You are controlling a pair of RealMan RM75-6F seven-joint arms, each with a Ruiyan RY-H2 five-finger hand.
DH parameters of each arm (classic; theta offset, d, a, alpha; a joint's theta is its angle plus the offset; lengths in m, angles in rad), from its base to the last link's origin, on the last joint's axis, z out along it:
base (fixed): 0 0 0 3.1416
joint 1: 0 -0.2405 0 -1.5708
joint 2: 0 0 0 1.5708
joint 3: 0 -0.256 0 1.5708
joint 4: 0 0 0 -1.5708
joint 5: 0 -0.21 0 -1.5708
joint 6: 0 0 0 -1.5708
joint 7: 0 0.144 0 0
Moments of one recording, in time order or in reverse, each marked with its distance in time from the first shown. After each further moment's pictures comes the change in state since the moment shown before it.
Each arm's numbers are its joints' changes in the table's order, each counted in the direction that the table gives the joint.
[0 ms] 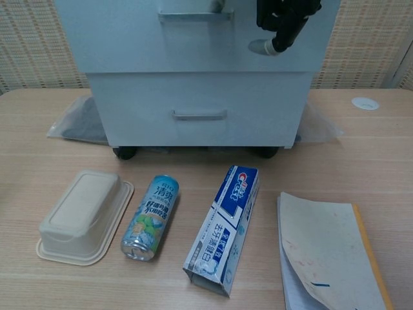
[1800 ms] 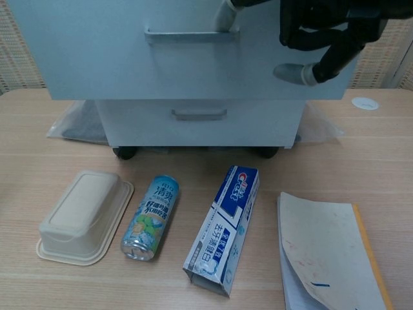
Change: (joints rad) left arm 0.000 0.005 -0.005 0.014 -0.002 -0.002 -0.013; right arm 0.161 -0.059 0.191 -0.172 0.415 -0.080 -0.088
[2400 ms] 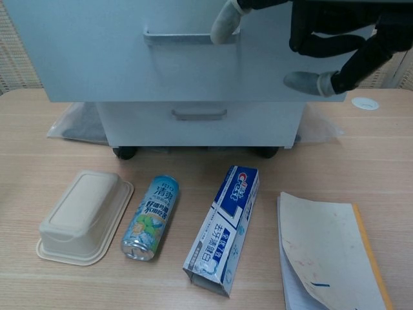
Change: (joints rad) left arm 0.000 -0.005 -0.002 -0.012 -0.004 -0.002 0.011; right arm 0.095 -0.034 0.026 0.000 0.183 0.038 0.053
